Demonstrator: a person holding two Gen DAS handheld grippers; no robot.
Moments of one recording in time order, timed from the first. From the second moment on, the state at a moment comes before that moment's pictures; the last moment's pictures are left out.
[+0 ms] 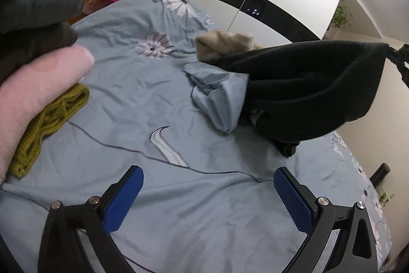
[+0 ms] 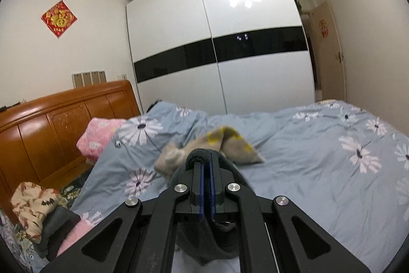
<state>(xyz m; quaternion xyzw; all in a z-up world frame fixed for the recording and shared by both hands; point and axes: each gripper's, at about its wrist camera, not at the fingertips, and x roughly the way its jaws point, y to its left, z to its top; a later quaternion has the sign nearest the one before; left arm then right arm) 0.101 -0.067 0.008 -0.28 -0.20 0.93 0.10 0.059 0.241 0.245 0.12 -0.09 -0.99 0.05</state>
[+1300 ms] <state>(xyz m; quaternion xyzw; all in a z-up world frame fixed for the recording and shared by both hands) 0.152 -0.113 0.021 -0.27 -0.19 0.94 0.08 -0.042 0.052 0.150 0.40 0.11 -0.88 0.23</state>
